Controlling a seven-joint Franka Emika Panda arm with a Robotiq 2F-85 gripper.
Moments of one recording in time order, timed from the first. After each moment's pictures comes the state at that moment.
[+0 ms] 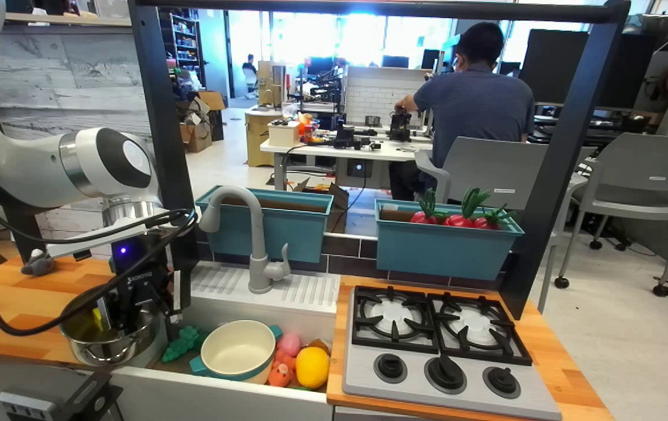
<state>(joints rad) 0.20 1.21 -0.08 -1.35 -0.31 1.90 0.16</state>
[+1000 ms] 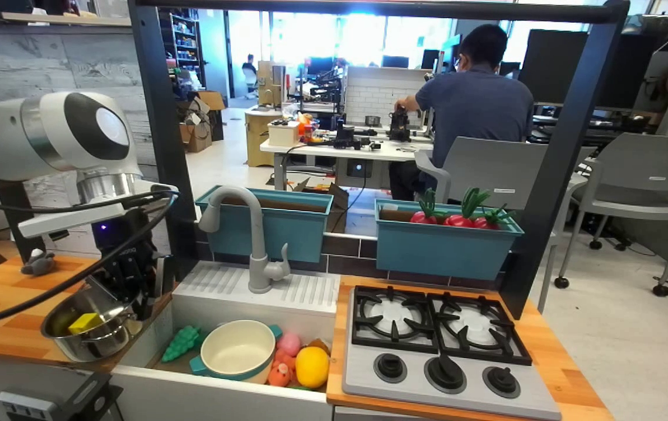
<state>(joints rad) 0.22 1.01 -0.08 -1.61 -0.31 2.15 0.21</state>
